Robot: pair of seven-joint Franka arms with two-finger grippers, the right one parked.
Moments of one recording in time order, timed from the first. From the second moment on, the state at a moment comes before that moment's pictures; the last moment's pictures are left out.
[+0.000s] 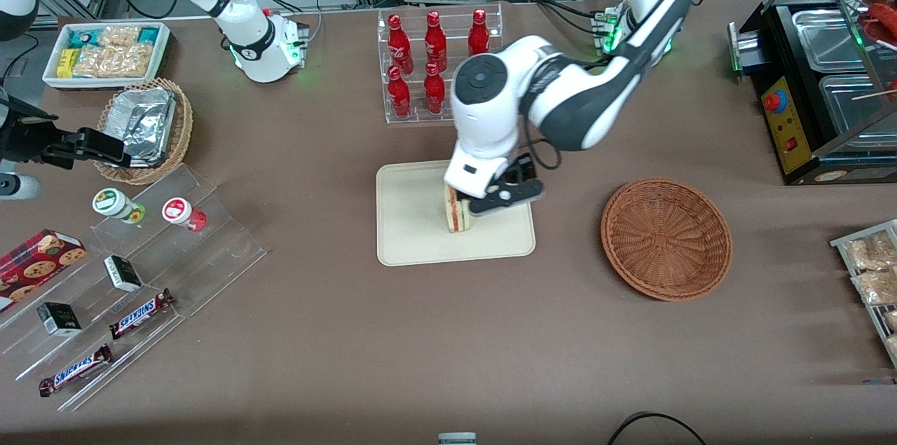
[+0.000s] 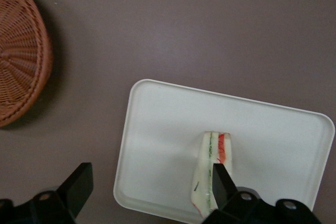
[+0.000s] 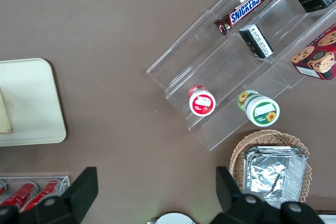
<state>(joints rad) -0.26 0.50 -0.55 -1.45 0.37 1.81 -1.13</state>
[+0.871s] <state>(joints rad) 0.12 0.21 -0.55 -1.45 0.16 1.53 -0.63</state>
